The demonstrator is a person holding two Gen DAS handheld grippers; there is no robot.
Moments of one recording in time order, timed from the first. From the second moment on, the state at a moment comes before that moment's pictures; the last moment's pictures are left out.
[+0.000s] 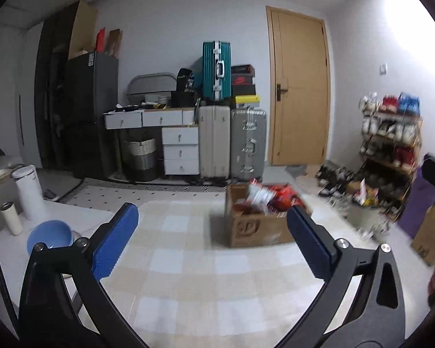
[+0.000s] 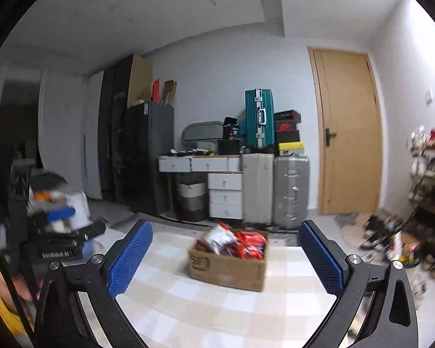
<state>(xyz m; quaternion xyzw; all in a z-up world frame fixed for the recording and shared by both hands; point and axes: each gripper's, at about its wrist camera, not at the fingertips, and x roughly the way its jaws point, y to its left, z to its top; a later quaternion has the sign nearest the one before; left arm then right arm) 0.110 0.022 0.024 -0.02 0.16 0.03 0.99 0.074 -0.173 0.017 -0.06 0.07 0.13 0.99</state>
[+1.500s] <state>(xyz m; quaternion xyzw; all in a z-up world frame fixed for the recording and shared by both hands) 0.203 0.027 -0.158 -0.04 0.23 0.05 0.97 0.145 -0.210 -0.129 -0.02 0.17 0.07 0.98</state>
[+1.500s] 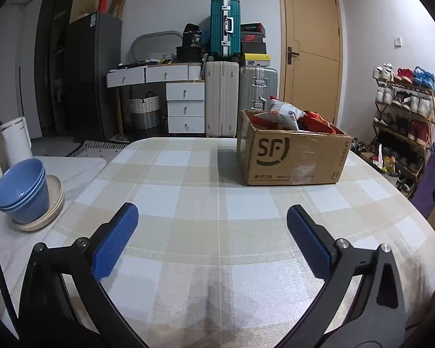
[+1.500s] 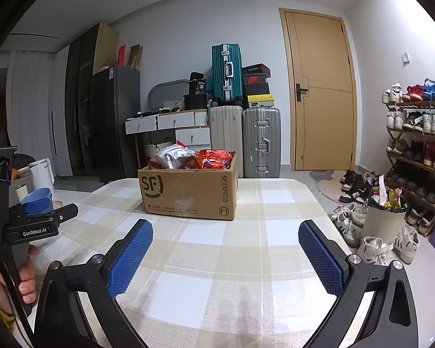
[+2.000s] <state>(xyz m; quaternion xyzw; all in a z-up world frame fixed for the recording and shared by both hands) 0.203 0.022 -0.156 -0.04 0.23 0.05 0.97 0.146 -0.217 -0.132 0.01 0.17 0.08 0.98</state>
